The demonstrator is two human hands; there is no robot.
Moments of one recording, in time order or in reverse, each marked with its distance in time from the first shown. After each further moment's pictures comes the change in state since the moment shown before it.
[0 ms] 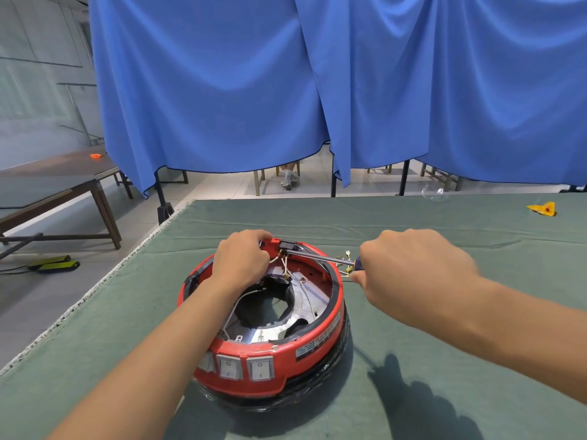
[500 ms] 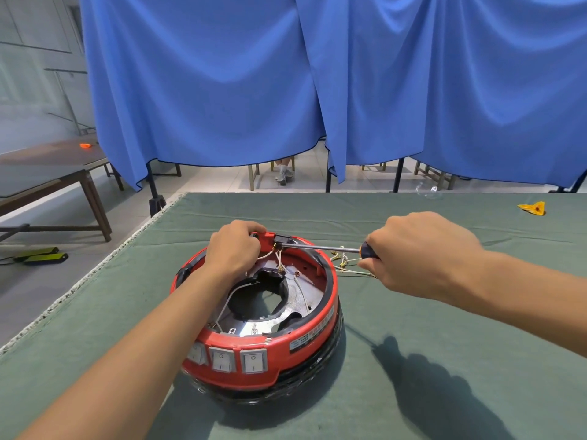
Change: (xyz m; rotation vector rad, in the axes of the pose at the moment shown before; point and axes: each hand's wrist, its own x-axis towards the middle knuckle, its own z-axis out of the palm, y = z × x) left_hand 0.006 -0.003 -0.003 -0.104 -0.033 -0.042; right_hand 0.010 0.028 0.011 0.007 0.039 -0.111
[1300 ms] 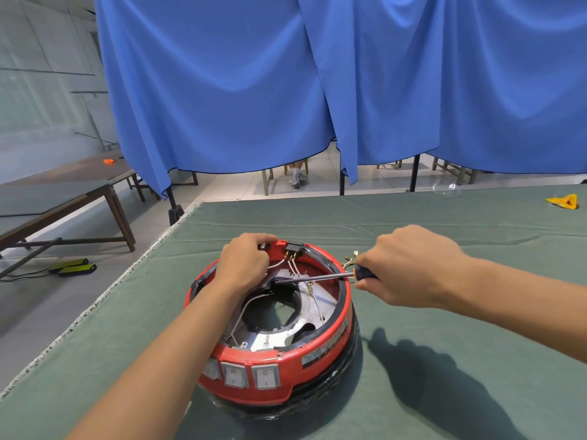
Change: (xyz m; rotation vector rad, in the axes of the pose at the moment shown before) left_hand -0.002 -0.003 0.000 -0.034 0.002 0.010; right_hand 0.019 -0.003 0.022 0.008 -0.004 -0.184
